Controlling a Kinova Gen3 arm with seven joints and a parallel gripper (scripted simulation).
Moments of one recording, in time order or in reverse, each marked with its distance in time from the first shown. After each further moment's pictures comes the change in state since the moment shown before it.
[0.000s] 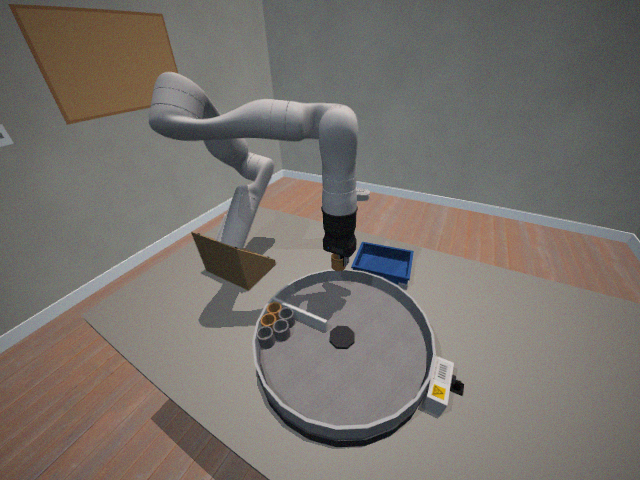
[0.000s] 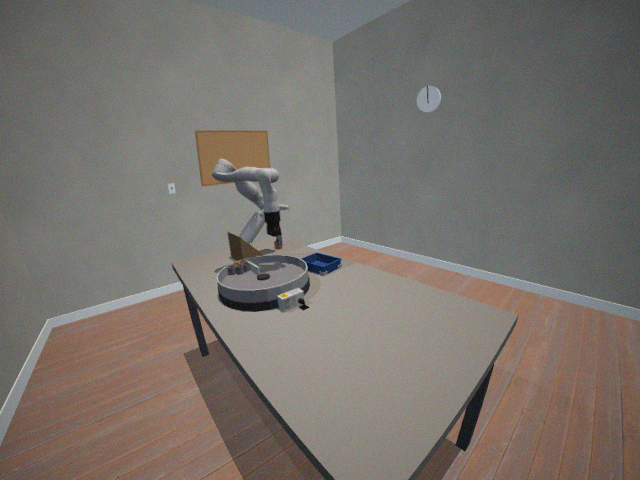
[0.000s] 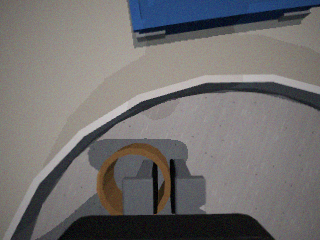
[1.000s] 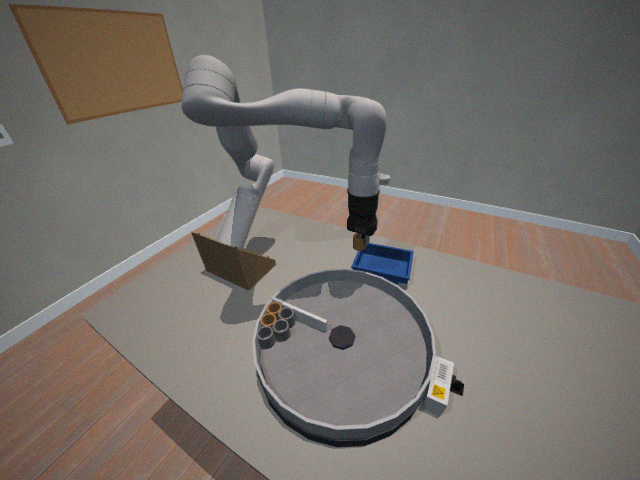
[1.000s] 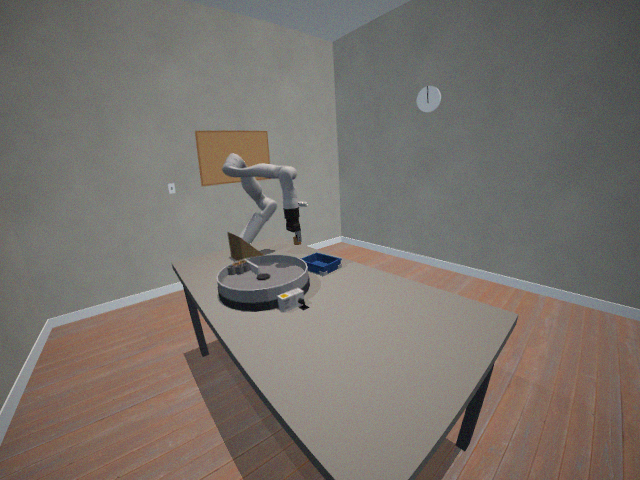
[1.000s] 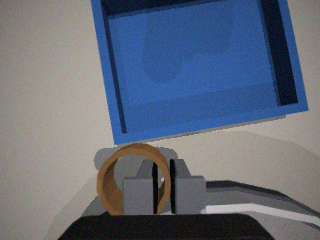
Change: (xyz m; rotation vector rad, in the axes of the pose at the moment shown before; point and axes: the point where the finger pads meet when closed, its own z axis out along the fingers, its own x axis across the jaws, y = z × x) arm 0.018 -0.104 -0.003 0.014 0.008 0.018
